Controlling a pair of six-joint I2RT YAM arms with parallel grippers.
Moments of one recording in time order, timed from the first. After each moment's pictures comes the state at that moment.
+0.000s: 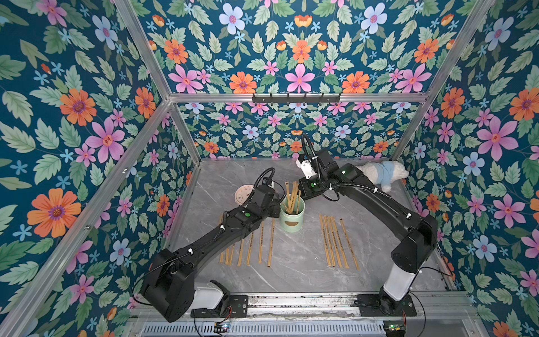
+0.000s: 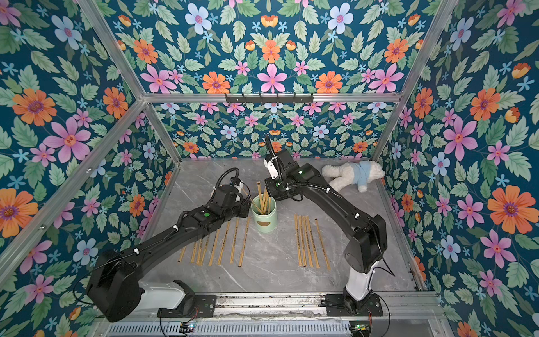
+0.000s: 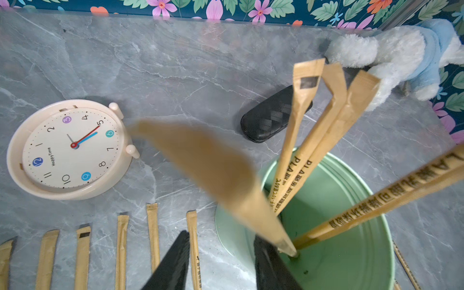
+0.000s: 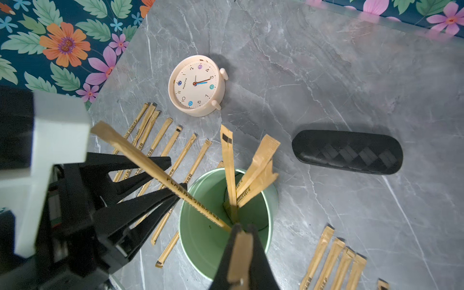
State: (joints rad) left arm -0.65 1.35 0.94 -0.28 -0.15 -0.39; right arm 0.65 1.78 1.79 -0.87 -0.12 0.22
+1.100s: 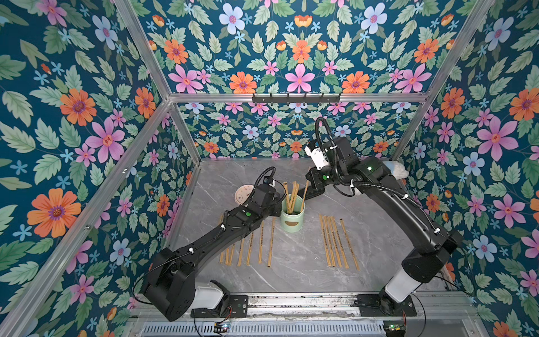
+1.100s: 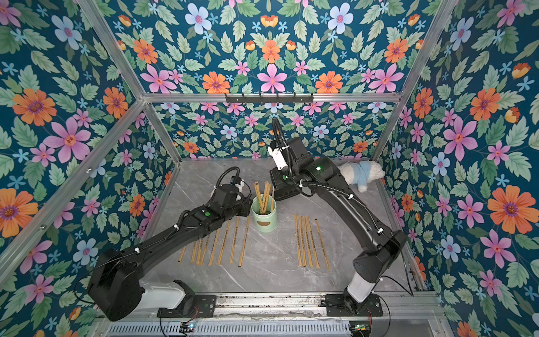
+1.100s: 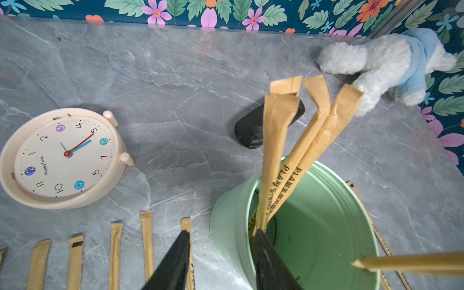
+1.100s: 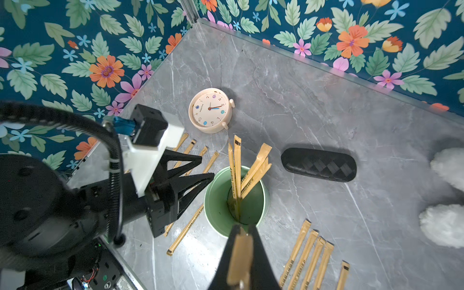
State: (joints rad) left arm -0.65 1.35 0.95 -0.27 -0.15 -0.39; right arm 0.66 1.65 1.99 -1.06 -0.08 0.16
